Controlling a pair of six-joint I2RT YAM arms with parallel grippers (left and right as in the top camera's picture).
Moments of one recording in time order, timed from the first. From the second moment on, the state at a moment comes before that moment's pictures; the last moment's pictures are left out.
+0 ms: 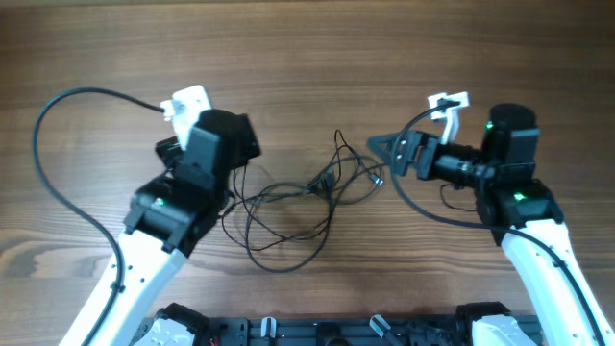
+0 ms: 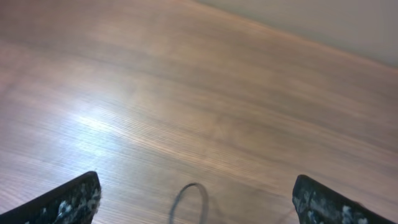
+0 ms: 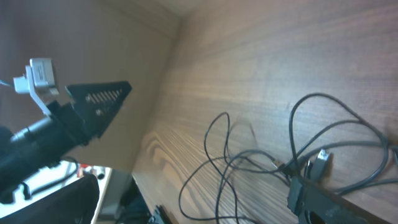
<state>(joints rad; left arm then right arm) -0.42 1.13 1.03 -0.69 -0.48 -0.59 0.10 1.14 0.77 -0.23 -0.92 0.56</state>
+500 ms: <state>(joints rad) -0.05 1.13 1.03 -0.78 -0.28 -0.56 0.52 1.43 0.78 0.09 -0.70 0.63</state>
